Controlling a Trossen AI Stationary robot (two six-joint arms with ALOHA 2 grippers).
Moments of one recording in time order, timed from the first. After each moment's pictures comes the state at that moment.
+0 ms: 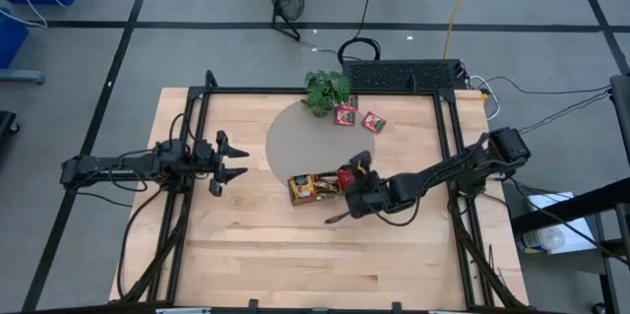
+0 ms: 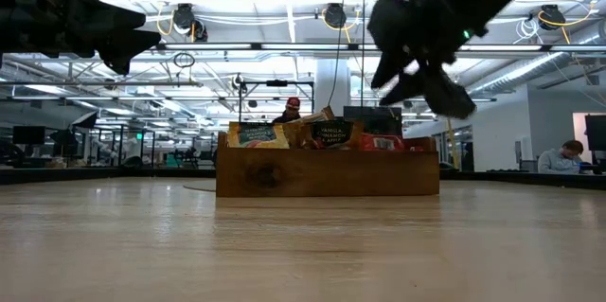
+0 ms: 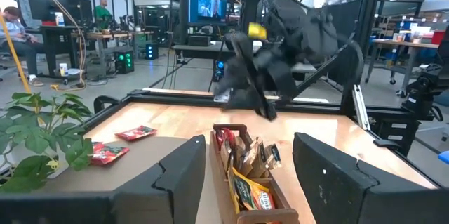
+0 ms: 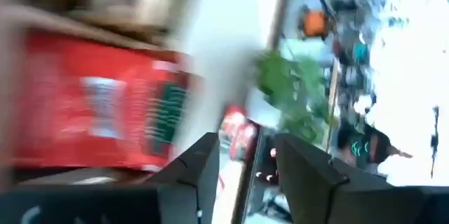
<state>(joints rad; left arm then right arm) 0.08 0.20 0.03 0.24 0.08 -0.06 0.29 1.64 0.95 -0.40 0.99 -0.48</state>
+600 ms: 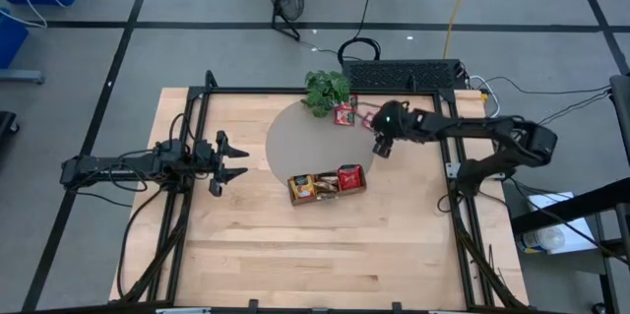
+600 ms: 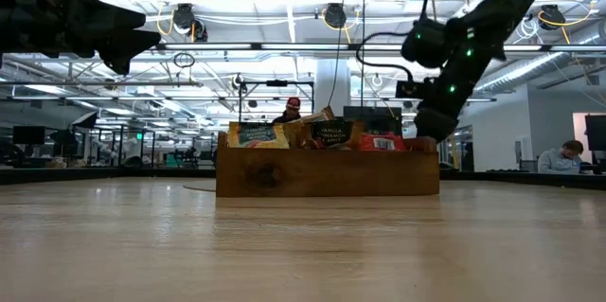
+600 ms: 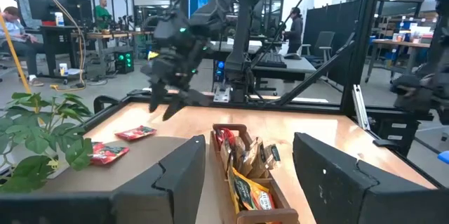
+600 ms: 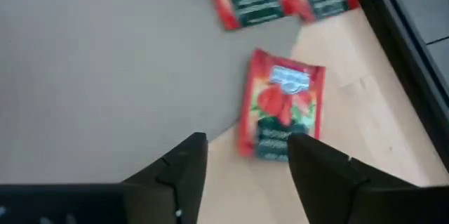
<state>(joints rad) 0.08 0.20 0.03 0.24 0.08 -0.06 -0.53 1.39 0.66 -0.22 0.15 -0.20</state>
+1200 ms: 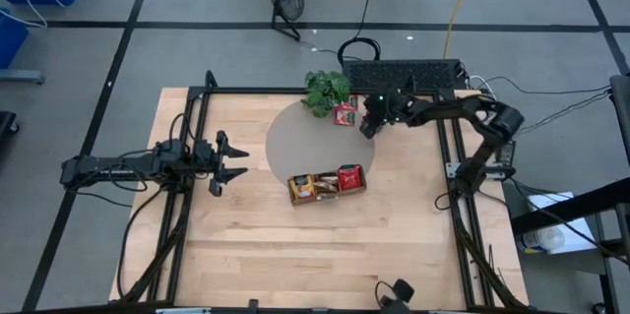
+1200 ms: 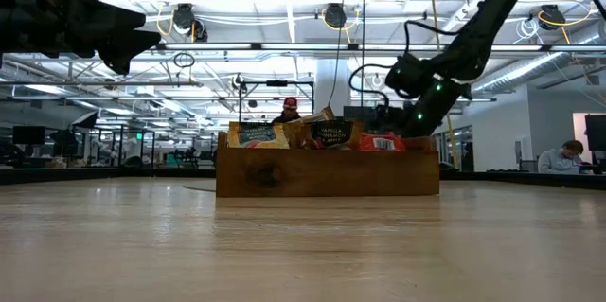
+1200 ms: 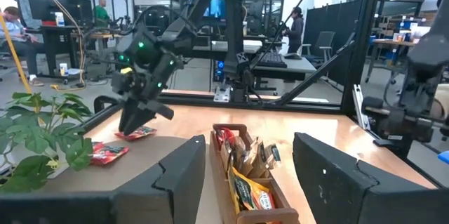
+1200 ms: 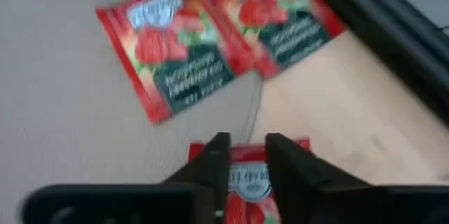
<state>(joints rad) 0.08 0.20 0.03 0.24 0.08 -0.06 -0.74 1.70 0.75 0.10 -0.06 -0.09</state>
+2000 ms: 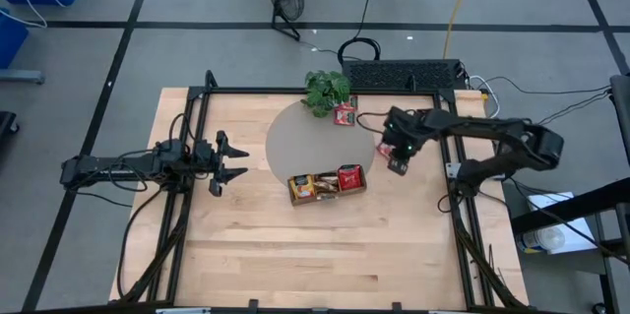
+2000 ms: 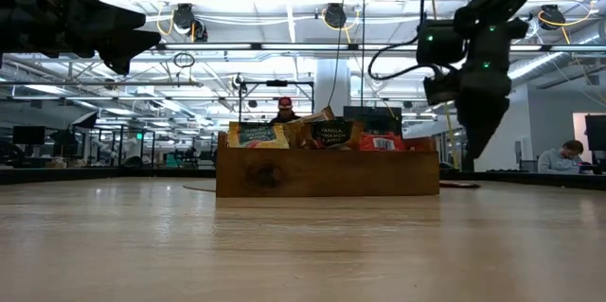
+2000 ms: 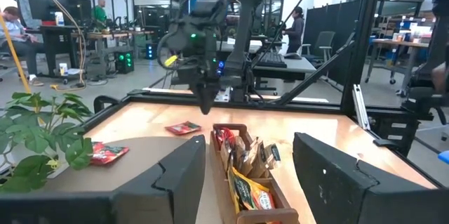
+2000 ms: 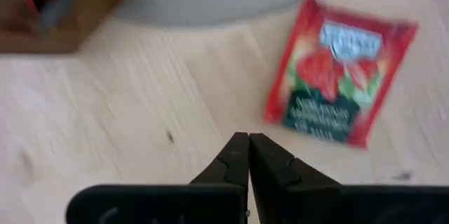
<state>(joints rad) 0.08 0.20 0.03 0.24 0.08 -0.06 -0.50 1.31 0.72 -0.77 -0.19 0.01</state>
